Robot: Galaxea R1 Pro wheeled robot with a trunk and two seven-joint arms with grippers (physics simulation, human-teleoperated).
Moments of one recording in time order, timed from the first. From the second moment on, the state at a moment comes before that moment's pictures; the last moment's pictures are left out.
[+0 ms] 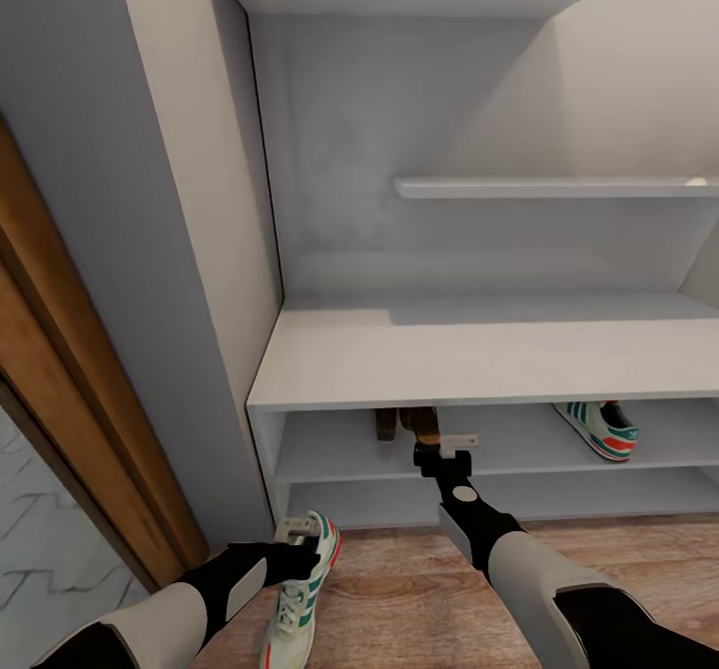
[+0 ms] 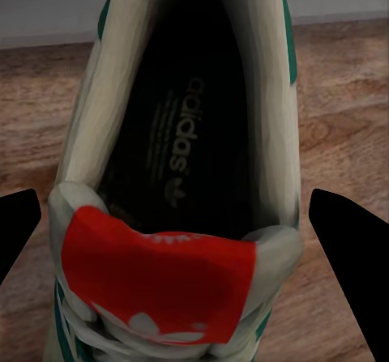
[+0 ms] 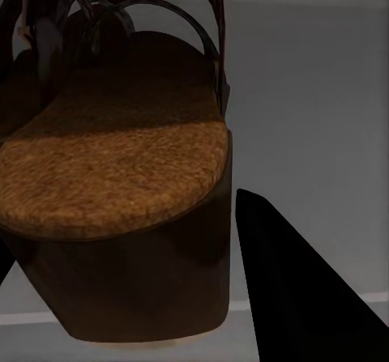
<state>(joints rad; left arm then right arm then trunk) -0.72 -0.05 -0.67 -0.17 0.67 0.21 -0.18 -0.84 0.12 0.05 -0.18 0.06 -0.27 -0.21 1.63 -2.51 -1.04</state>
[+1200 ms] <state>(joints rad) -0.72 -0.05 -0.67 -0.17 0.67 0.21 -0.18 -0.84 0.12 0.05 -0.18 0.06 -0.27 -0.21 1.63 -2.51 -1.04</state>
